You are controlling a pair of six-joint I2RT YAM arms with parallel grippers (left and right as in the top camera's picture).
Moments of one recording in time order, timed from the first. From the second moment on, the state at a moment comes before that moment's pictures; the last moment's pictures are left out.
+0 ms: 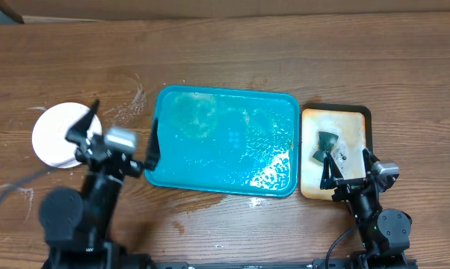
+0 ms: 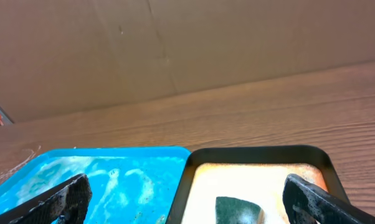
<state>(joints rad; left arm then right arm) 0.03 0.49 0.68 -0.15 0.25 0.33 0.11 0.06 0.02 -0.03 -0.07 0.25</state>
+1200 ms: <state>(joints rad) 0.03 0.02 0.08 -0.23 0.29 0.25 0.11 0.06 0.02 -0.03 -0.07 0.25</state>
